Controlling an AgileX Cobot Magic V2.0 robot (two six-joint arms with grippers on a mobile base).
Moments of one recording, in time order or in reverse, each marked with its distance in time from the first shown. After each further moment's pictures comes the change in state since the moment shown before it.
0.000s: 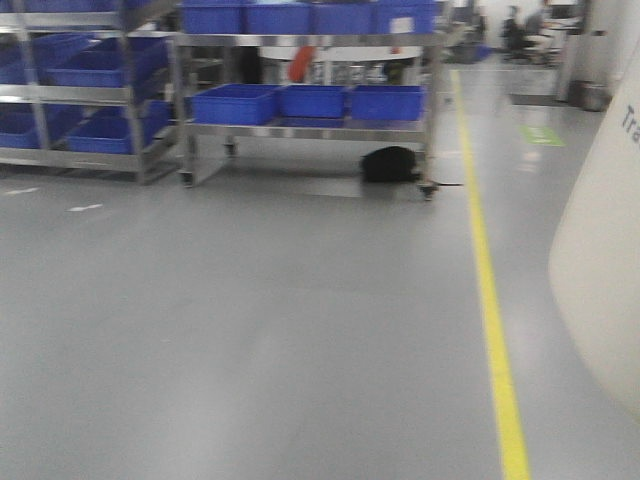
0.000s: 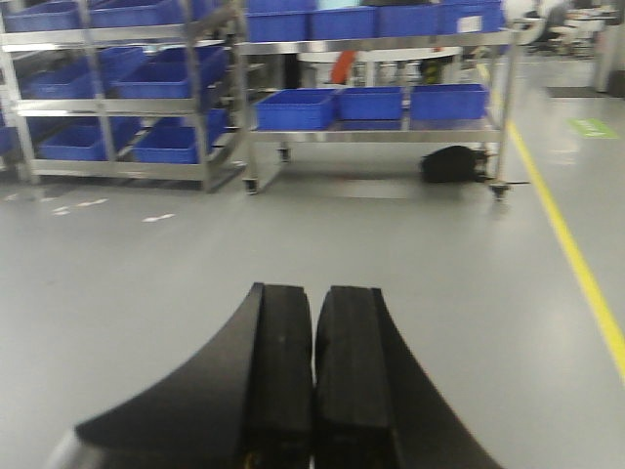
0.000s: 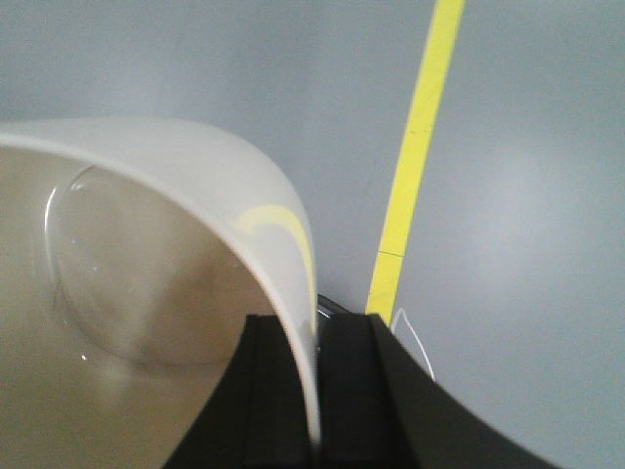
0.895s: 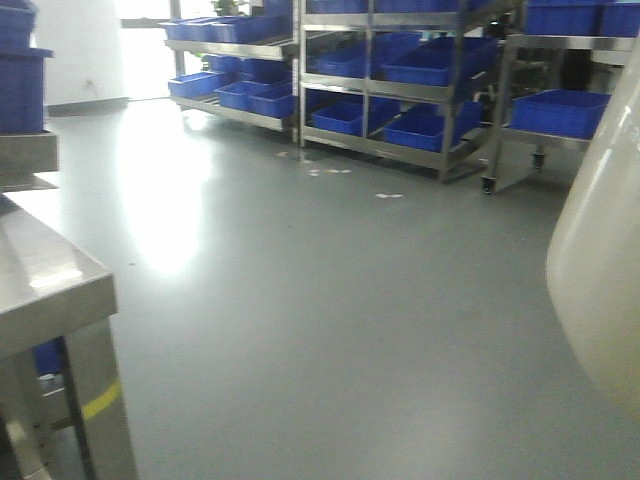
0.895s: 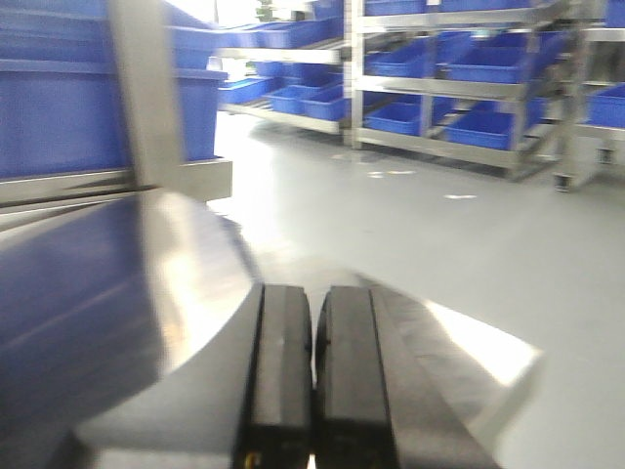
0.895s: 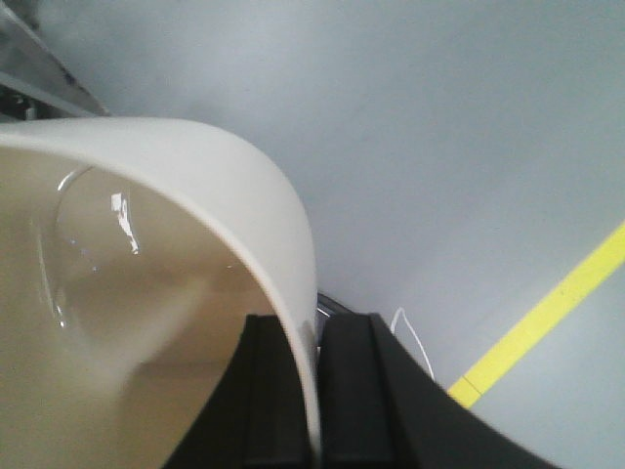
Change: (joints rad) left arm 0.000 0.000 0.000 0.000 0.000 0.000; right arm 0.000 0.000 0.000 0.002 -0.006 0.000
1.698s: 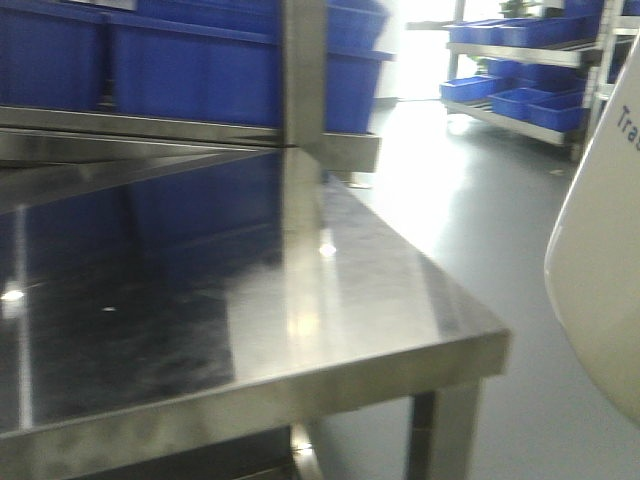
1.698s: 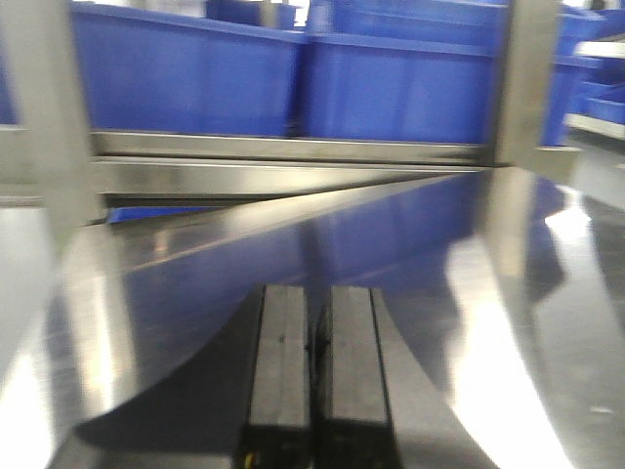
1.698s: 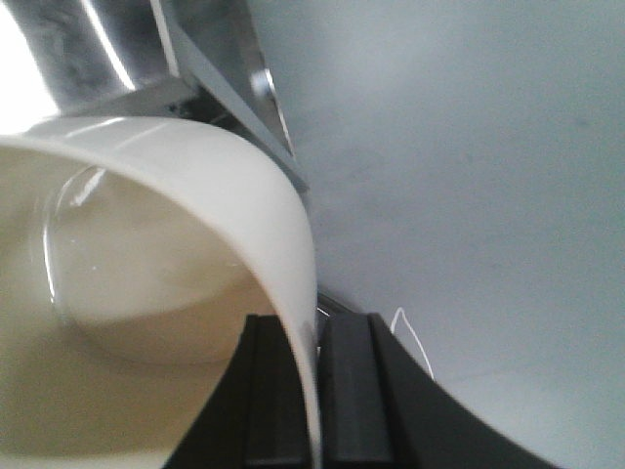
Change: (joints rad) left arm 0.000 0.000 0.000 0.000 0.000 0.000; right arm 0.000 0.000 0.000 0.000 0.000 0.000
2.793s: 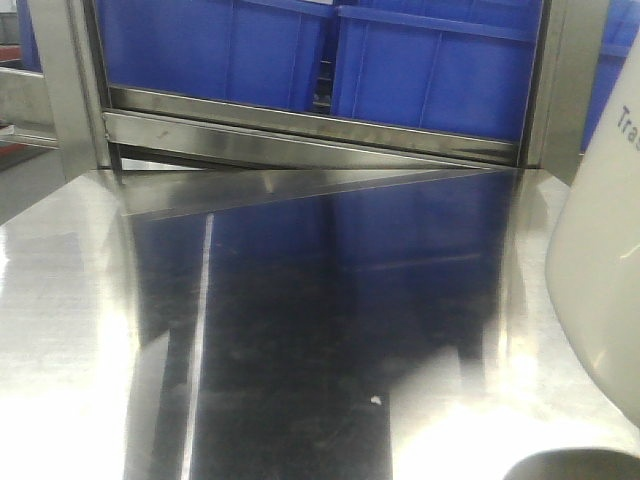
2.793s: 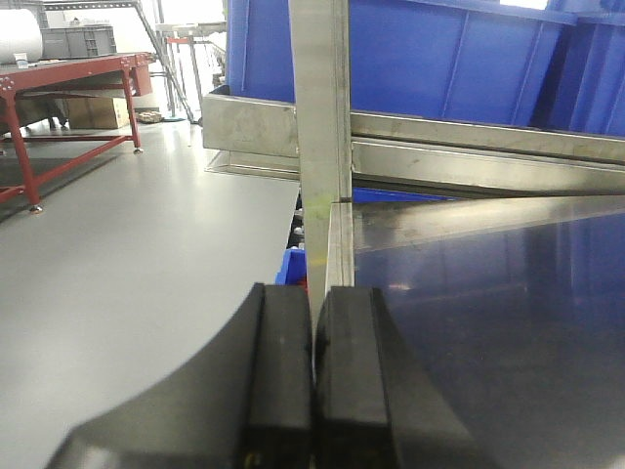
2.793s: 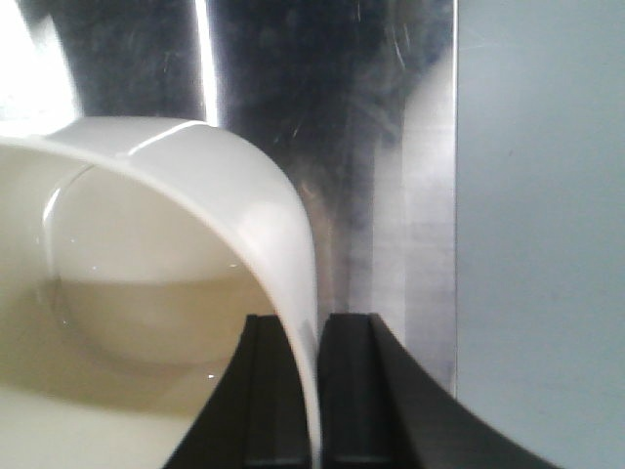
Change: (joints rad) left arm 0.000 0.000 0.000 0.000 0.000 0.000; right arm 0.000 0.000 0.000 0.000 0.000 0.000
